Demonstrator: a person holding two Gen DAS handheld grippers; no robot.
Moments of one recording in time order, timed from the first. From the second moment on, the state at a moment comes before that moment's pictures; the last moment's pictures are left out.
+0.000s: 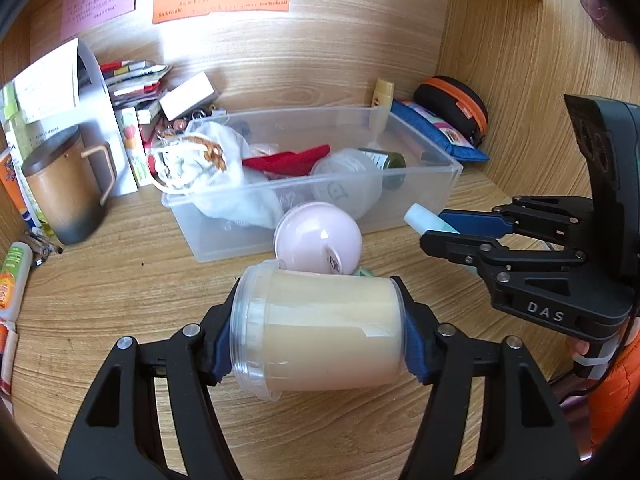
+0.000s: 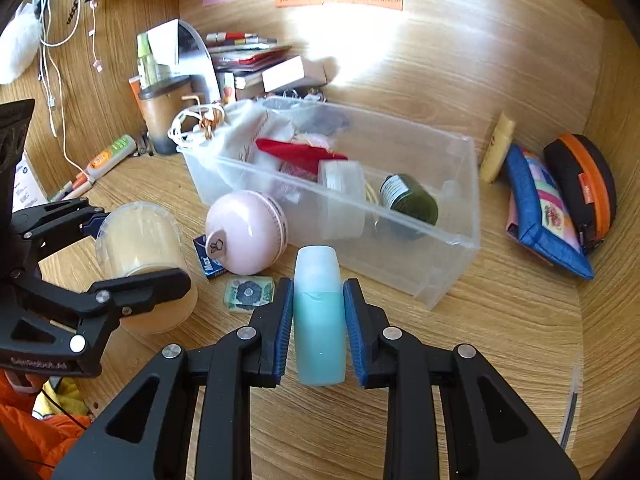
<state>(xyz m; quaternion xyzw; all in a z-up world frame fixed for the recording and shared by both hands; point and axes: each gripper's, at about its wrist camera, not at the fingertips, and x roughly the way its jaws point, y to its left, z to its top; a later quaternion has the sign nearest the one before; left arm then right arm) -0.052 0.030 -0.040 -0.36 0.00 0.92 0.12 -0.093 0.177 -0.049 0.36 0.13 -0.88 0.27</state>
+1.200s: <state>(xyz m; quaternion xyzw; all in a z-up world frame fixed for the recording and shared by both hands) -0.108 0.012 0.018 -0.31 -0.02 0.94 0.12 -0.140 0.177 -0.005 0.33 0.11 -0.91 0.25</state>
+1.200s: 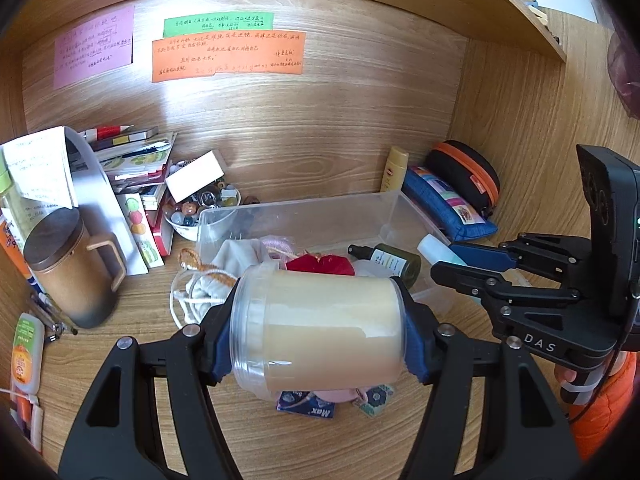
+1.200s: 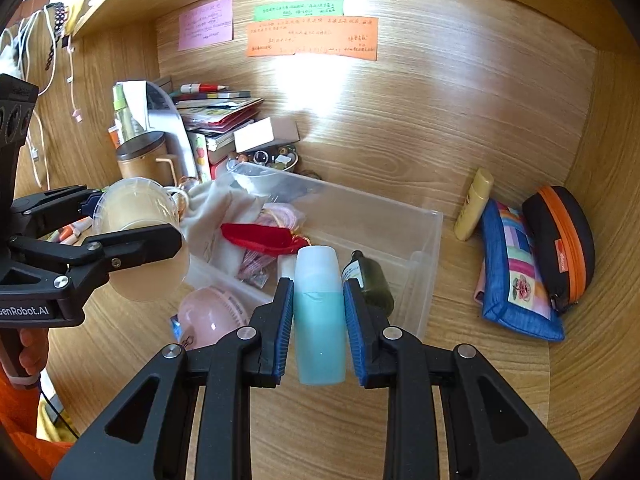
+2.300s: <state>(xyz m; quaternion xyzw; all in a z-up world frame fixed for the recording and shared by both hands) -0.191 0.025 -0.014 -0.38 -0.03 0.91 0.14 -0.213 0.160 -0.042 0.36 0.11 -0.89 0.25</state>
